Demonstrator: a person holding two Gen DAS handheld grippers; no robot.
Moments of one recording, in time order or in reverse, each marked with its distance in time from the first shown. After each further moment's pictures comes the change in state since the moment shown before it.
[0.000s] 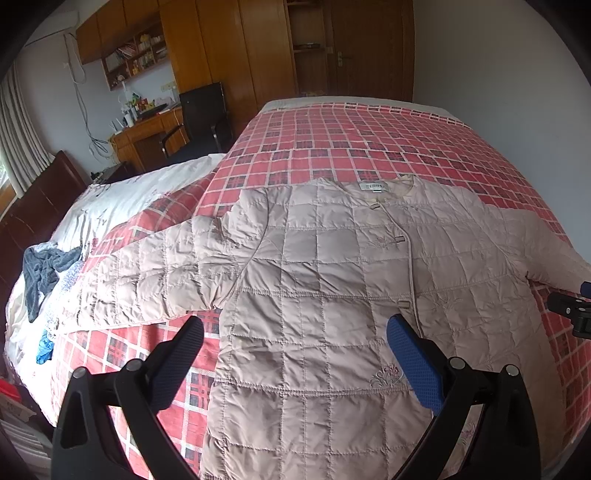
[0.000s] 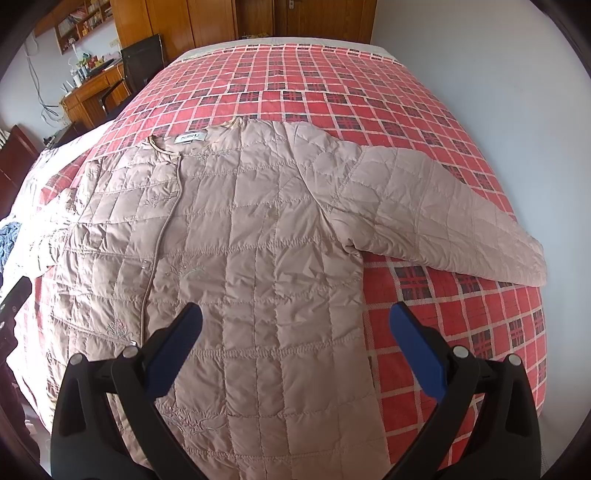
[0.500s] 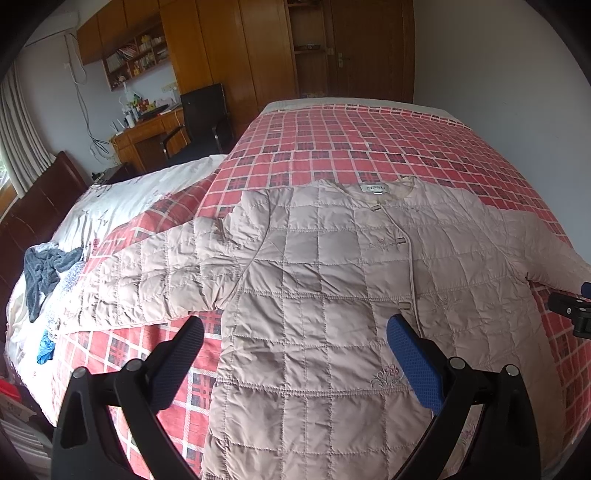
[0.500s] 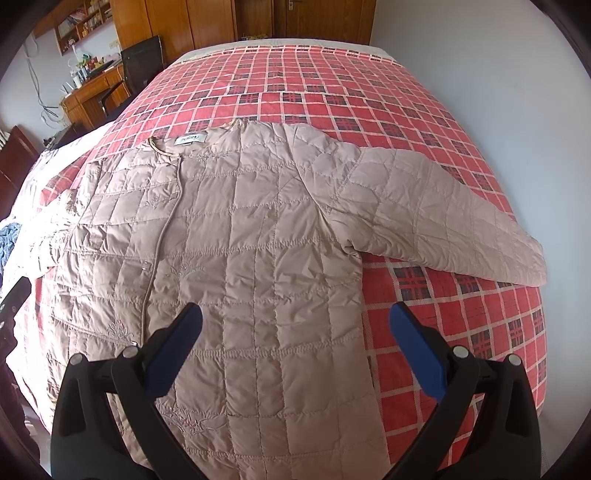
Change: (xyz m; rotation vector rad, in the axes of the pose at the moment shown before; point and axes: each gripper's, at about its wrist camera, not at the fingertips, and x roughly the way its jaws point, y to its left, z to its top) left arm -0.002 -0.001 0.000 0.003 -0.004 0.005; right arm 0.000 -0.002 0.000 0.003 0.001 0.002
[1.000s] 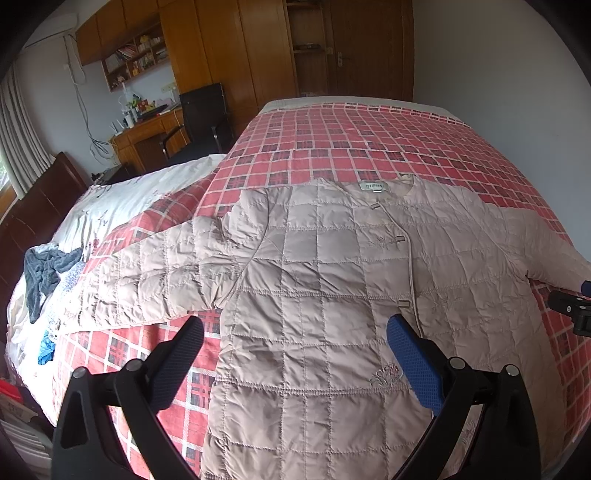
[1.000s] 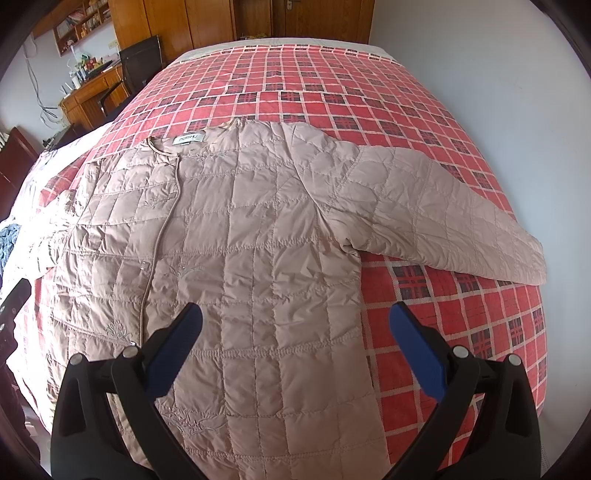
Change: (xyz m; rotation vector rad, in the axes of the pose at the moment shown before) left arm -0.002 0.000 -0.001 0.002 0.001 0.001; right arm -0.001 -0.001 0.000 0.007 0.001 0.000
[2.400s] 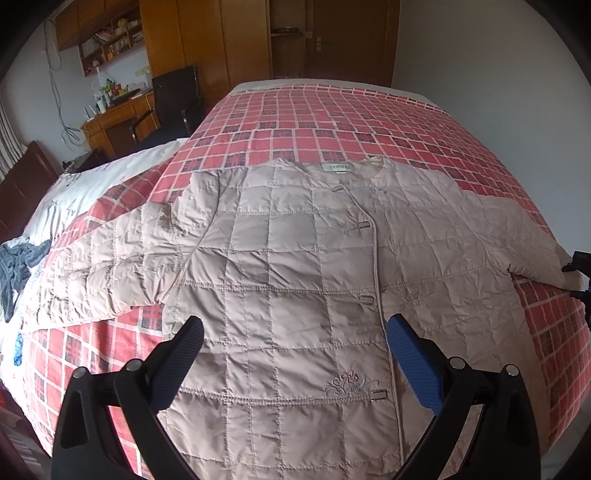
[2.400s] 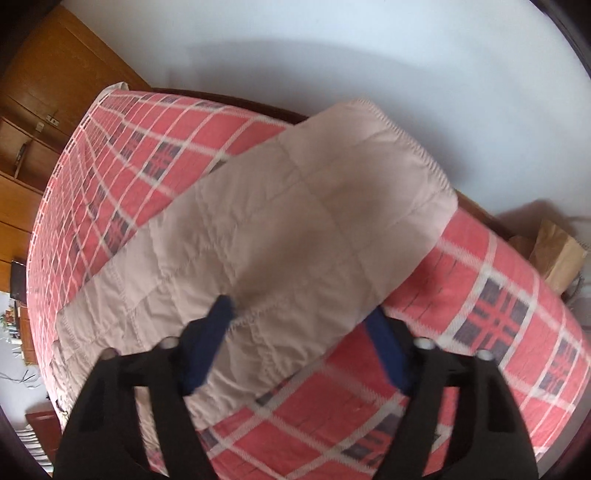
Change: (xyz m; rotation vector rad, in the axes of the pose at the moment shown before) left arm 0.035 -0.034 0.004 0.005 0.068 -0.119; right arm 0.126 -0.403 -0.018 0.921 0.091 -0.059
